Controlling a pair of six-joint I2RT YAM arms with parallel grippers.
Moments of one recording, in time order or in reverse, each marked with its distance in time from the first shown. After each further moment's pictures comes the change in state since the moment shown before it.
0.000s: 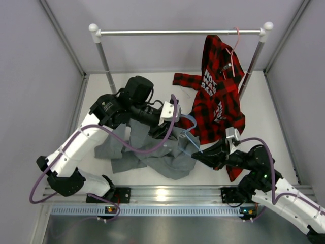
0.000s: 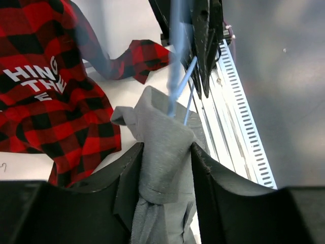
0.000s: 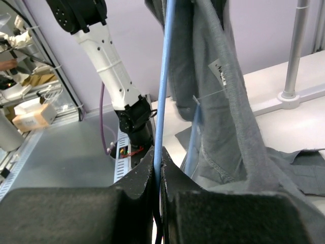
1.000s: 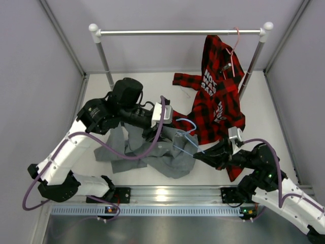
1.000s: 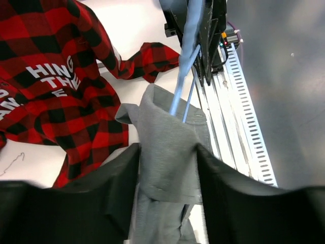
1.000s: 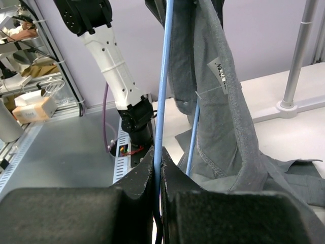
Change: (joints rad) left arm 0.003 -0.074 -0.008 0.002 -0.050 -0.033; right arm 0.000 0.006 0.085 -0.085 -0.047 -0.061
